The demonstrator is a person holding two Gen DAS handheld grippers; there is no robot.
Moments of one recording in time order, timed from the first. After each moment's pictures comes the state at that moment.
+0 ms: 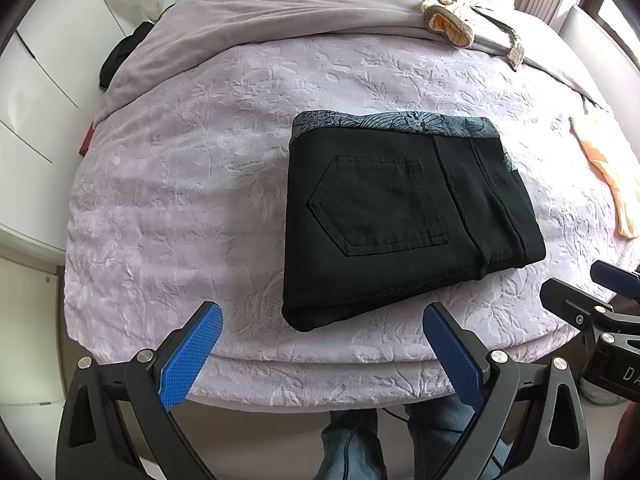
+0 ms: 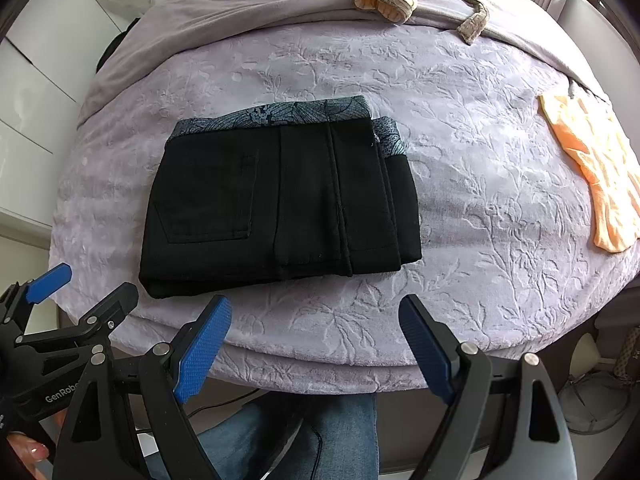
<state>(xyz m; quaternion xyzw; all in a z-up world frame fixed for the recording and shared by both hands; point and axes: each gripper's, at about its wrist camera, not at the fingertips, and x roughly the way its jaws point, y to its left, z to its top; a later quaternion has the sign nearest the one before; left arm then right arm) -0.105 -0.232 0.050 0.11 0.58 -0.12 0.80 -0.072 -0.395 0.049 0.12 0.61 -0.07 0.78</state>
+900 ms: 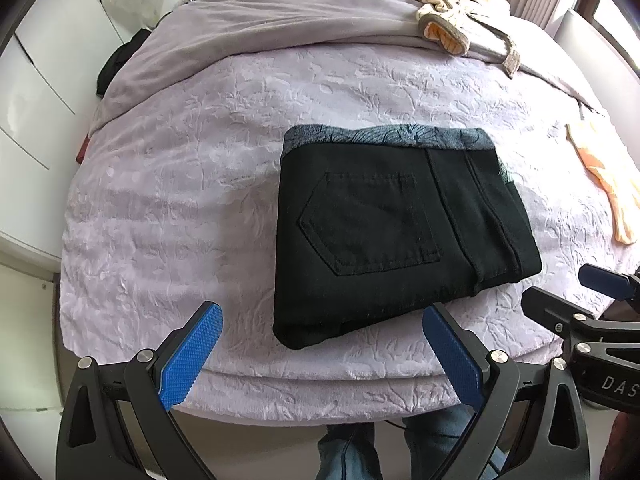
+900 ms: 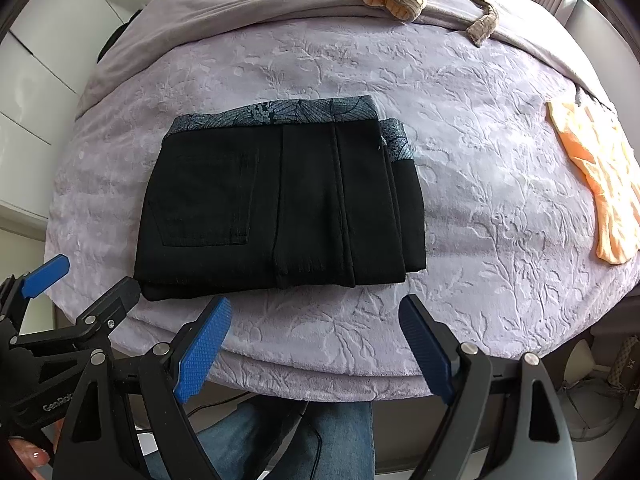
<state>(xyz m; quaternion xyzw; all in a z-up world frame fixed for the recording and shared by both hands) -0.098 -0.240 0.051 0.11 0.57 -0.12 0.81 -0.060 -0.393 0.044 0.11 0.62 -0.06 0.77</state>
